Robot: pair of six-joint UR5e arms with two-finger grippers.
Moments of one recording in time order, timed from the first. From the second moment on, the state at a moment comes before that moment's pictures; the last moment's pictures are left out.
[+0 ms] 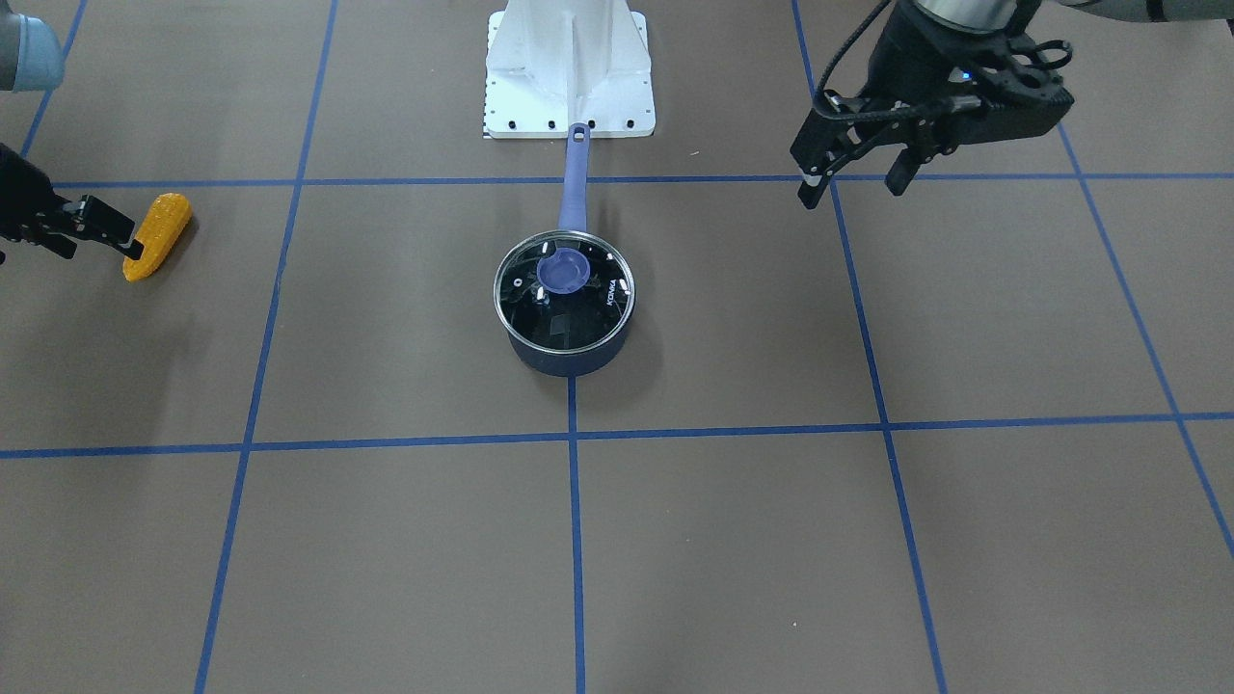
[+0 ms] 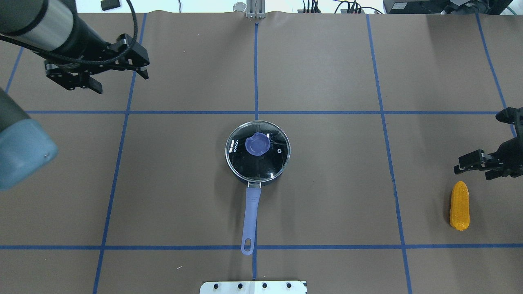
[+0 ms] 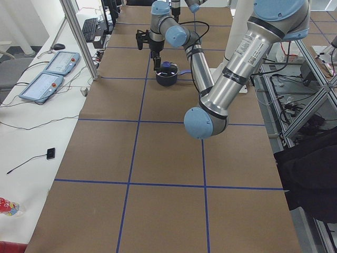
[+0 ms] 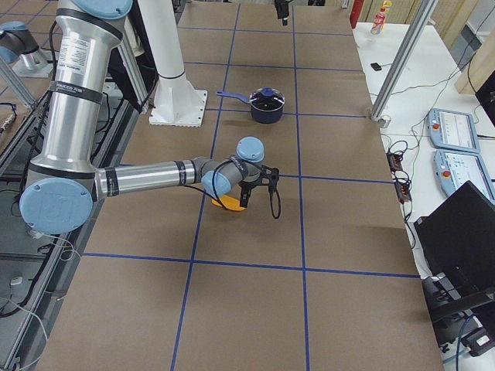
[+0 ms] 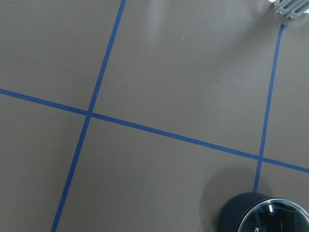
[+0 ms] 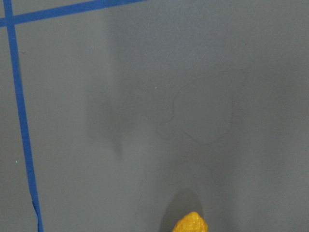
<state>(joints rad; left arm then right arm) -0.90 -2.18 -2.11 -1.21 -2.07 -1.25 0.95 -1.81 1.85 -0.99 2.31 0.99</state>
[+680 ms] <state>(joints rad) -0.73 -2.39 -1.91 -1.21 -1.91 -1.42 0.79 -1.86 1.85 -0.93 2.16 1.13</state>
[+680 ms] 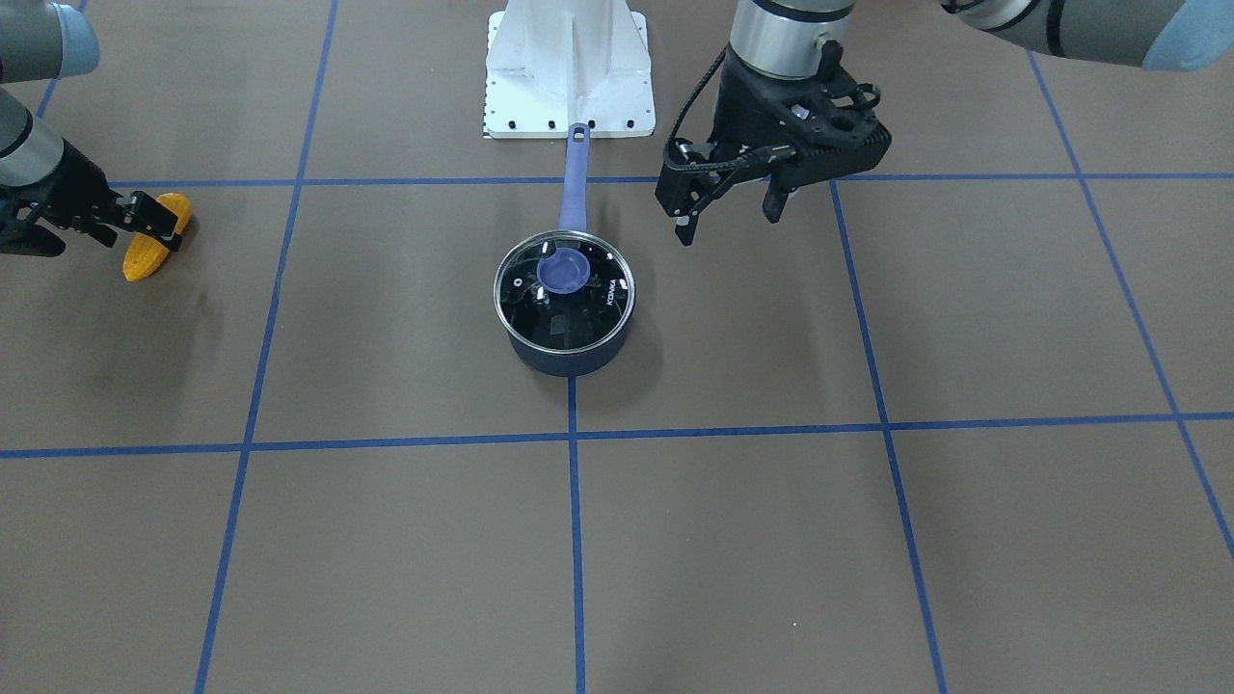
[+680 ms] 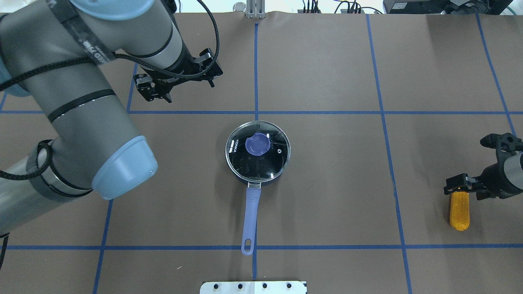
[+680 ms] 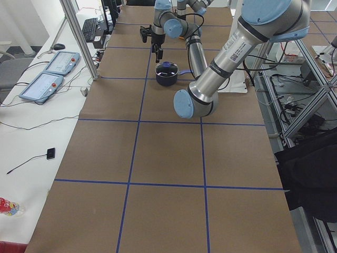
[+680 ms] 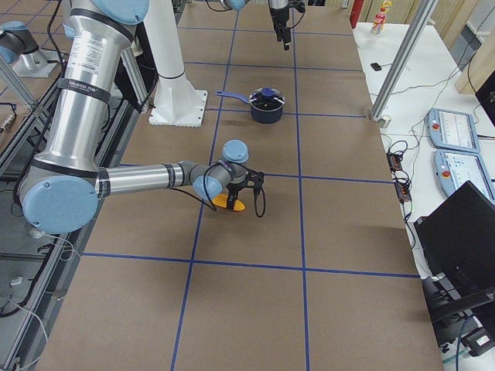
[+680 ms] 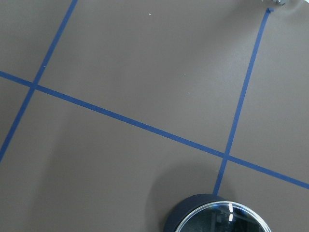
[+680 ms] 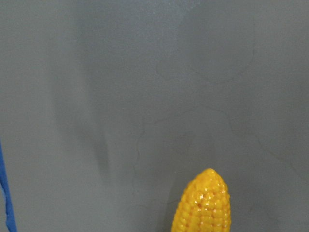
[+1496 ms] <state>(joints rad) -0.69 -2.46 -1.75 -1.29 -1.88 -1.45 0.68 -1.87 1.85 -0.92 2.07 1.18</state>
